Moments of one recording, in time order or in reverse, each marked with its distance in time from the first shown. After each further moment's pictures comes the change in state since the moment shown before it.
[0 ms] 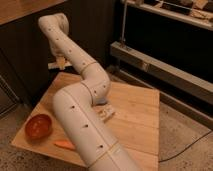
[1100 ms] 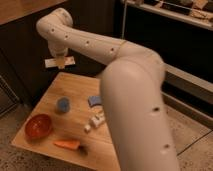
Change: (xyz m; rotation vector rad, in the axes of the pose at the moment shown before) arm 0.020 0.142 -0.070 0.183 0.051 0.025
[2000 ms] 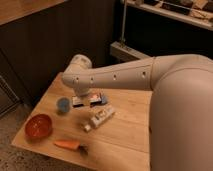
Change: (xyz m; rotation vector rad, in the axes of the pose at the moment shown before) arm 0.069 0.114 0.062 -0.121 0.145 0.113
